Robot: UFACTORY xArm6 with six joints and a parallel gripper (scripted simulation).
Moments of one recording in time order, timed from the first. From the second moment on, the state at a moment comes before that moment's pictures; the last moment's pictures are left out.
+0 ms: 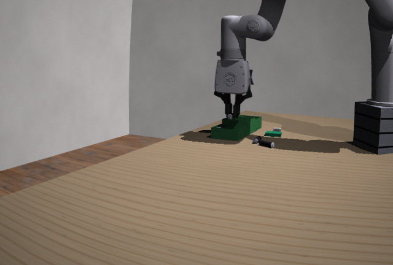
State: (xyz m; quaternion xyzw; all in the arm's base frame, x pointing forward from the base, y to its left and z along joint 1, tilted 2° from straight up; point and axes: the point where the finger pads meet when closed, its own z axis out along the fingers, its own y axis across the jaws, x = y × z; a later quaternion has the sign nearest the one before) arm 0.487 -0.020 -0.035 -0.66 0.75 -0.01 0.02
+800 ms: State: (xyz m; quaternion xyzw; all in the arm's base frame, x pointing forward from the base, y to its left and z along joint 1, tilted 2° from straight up) arm 0.488 -0.020 -0.063 -0.66 0.75 -0.01 0.02
